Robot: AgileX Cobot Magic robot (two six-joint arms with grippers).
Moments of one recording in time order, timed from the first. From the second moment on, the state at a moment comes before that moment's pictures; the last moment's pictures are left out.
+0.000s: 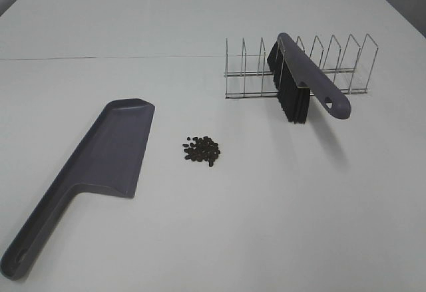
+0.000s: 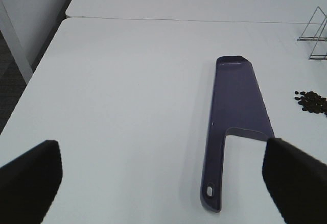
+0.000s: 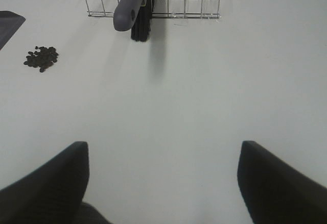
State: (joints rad) left arm 0.05 -0.01 -0.52 -0.07 1.08 0.00; right arm 0.09 0.00 -0.46 -0.04 1.11 0.03
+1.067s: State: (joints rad) left arm 0.05 -0.01 -0.52 -0.07 1.08 0.00; right arm 0.09 0.00 -0.46 -0.04 1.11 0.03
